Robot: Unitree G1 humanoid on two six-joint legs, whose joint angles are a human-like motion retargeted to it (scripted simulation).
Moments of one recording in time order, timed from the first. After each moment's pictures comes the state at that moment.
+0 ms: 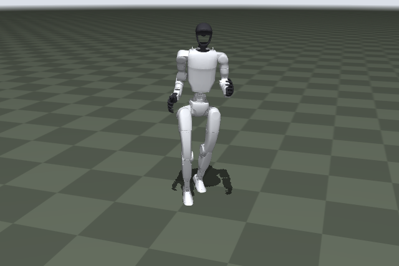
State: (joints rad) left arm 0.01 0.15 -0.05 0.11 -0.14 -0.67 0.03; right arm 0.57 0.03 -0.08 0.30 0.19 -0.70 0.01; waist -0.23 0.06 -0.09; left_leg 0.00 -0.01 0.05 0.18 -0.01 0.00; right_leg -0.43 0.01 -0.21 0.50 0.14 0.02
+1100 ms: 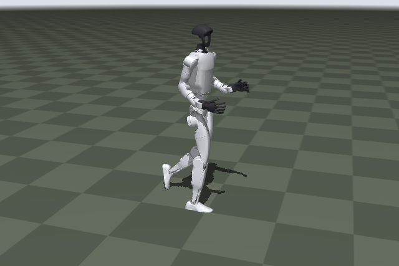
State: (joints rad) left arm 0.18 0.19 -0.01 0.25 0.04 -0.74 -0.03; right arm 0.35 -0.01 -0.03 0.31 0.18 -0.60 0.17; waist -0.21 0.06 -0.09; left_leg -0.04 -0.13 -0.15 0.81 0.47 -0.18; right_leg -0.29 -0.08 0.02 0.27 -0.07 0.09
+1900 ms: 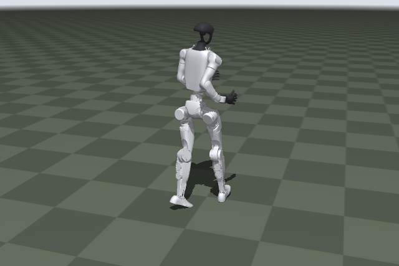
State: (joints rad) left arm 0.03 0.13 -0.18 0.25 -0.07 -0.68 0.01; right arm 0.51 -0.02 -0.06 0.21 0.14 -0.61 0.16; waist -0.17 0.13 -0.08; left_leg 0.03 -0.22 -0.30 0.20 0.13 0.21; right_leg -0.36 0.00 0.23 0.07 -0.11 0.10
